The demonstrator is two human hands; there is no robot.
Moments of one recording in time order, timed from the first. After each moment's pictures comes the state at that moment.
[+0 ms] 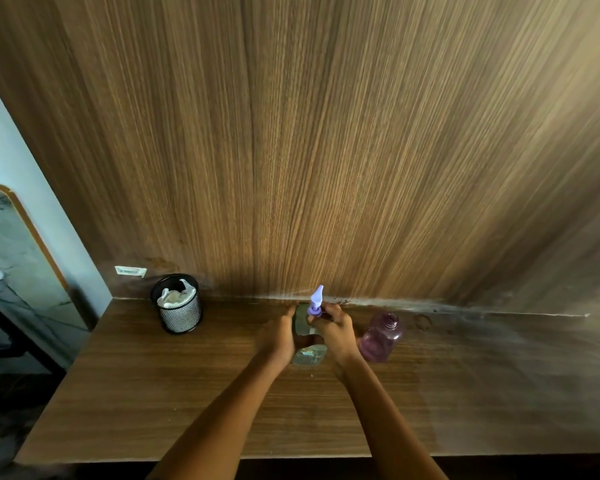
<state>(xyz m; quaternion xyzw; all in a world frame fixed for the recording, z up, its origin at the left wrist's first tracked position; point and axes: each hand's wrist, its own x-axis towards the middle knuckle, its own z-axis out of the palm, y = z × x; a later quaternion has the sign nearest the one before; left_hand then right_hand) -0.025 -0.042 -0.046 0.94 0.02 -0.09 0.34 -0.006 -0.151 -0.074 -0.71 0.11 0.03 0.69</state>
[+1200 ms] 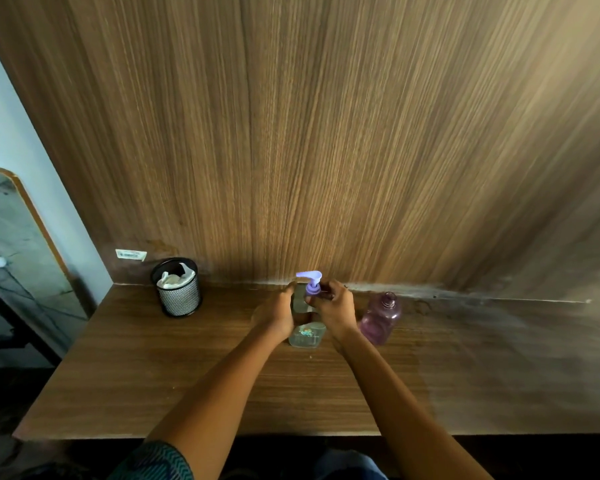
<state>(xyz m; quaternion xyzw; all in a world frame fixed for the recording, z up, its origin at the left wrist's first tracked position) -0.023 -0.038 -0.057 0.95 0.02 -0.07 0.32 -0.013 -0.152 -0.066 -0.75 0.08 -0.01 0.66</state>
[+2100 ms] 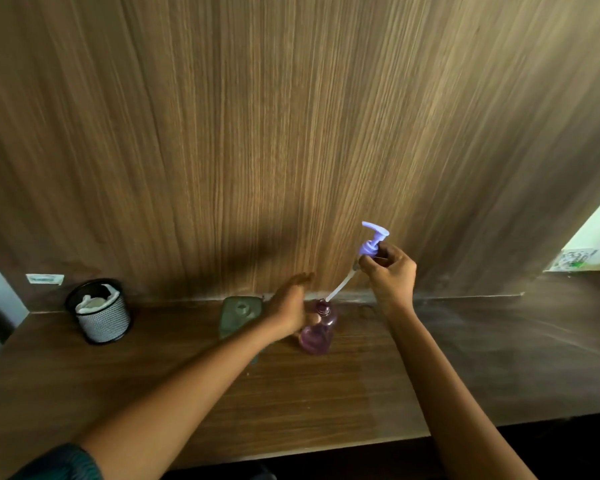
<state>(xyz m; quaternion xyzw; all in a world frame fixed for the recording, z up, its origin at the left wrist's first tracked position) 0.002 -0.159 -0.034 0.92 -0.16 -0.05 0.37 -0.014 -0.317 0.019 -0.75 0.12 -0.25 0.60</state>
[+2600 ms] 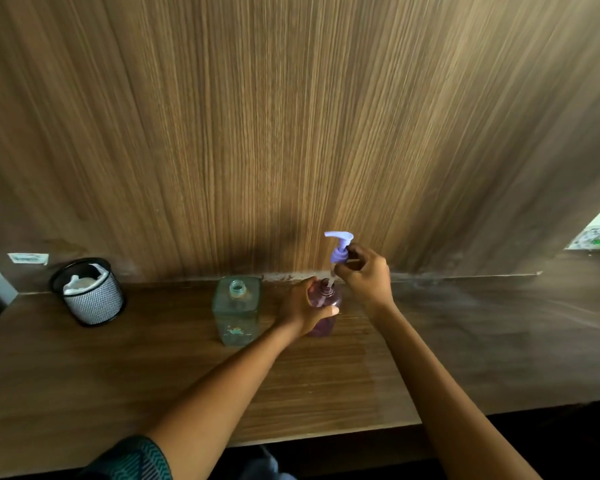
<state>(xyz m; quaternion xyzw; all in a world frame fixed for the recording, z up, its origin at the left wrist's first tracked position) 0.009 -0.186 -0.097 0.85 -0.05 -0.09 0.52 -0.008 -0.303 -0.028 -0.84 0.03 -0.15 0.52</state>
